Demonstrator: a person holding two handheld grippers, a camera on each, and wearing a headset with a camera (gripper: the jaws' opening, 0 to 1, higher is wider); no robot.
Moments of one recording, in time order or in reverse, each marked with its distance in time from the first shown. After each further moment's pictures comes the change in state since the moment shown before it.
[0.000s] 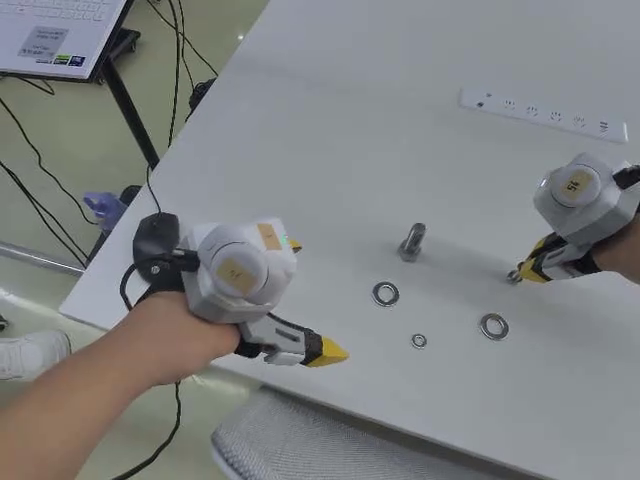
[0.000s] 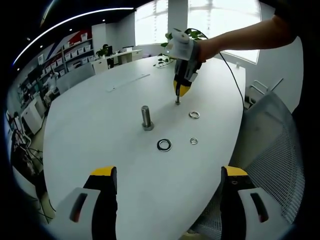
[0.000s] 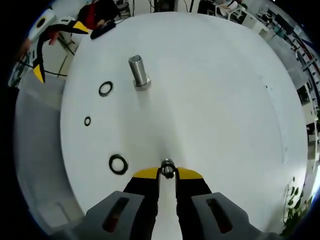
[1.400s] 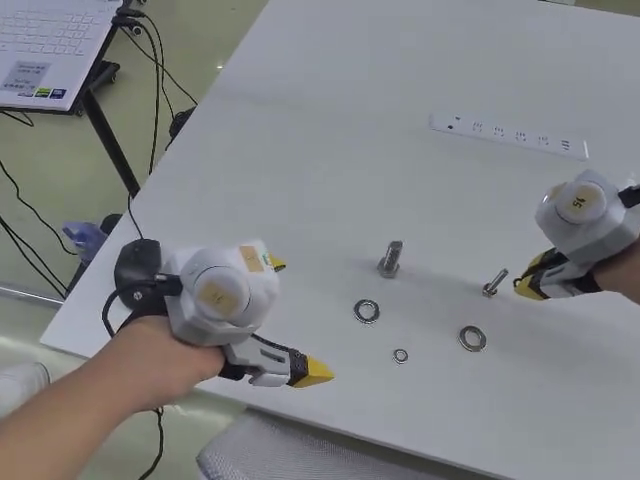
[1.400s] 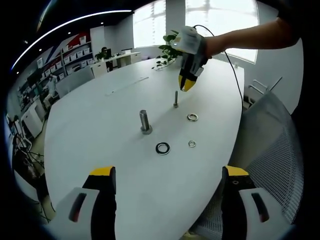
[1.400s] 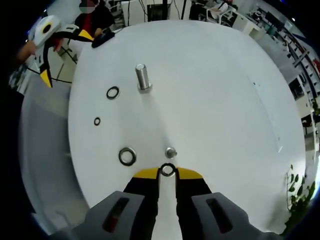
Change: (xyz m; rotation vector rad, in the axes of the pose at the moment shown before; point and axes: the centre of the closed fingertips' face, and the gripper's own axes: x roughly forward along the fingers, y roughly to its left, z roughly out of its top) left arm -0.002 -0.004 0.008 0.022 -0.017 0.002; right arm -0.041 0.005 -0.008 0.062 -0.058 -0.035
